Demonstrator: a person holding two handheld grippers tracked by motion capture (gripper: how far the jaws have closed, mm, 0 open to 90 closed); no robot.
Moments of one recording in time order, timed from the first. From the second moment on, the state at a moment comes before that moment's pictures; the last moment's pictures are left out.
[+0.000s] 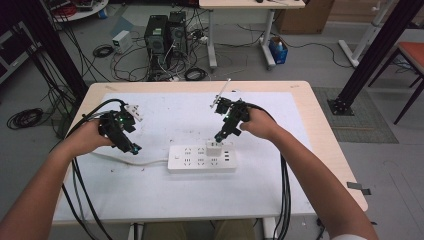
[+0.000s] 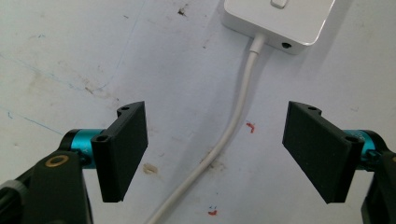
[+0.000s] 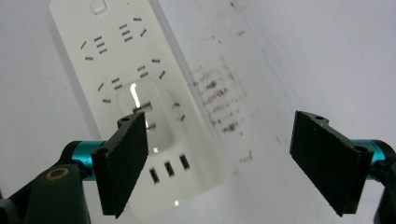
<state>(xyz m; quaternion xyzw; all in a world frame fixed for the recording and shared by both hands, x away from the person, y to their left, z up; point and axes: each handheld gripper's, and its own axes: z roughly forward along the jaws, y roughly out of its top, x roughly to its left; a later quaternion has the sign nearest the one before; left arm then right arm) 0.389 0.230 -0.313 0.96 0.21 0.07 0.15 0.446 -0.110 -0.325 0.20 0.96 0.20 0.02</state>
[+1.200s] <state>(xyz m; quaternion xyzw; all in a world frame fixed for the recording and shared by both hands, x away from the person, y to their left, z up) 0.375 0.218 -0.300 0.97 0.19 0.08 0.15 0.364 -0.244 -0.291 0.31 0.94 0.13 0.11</state>
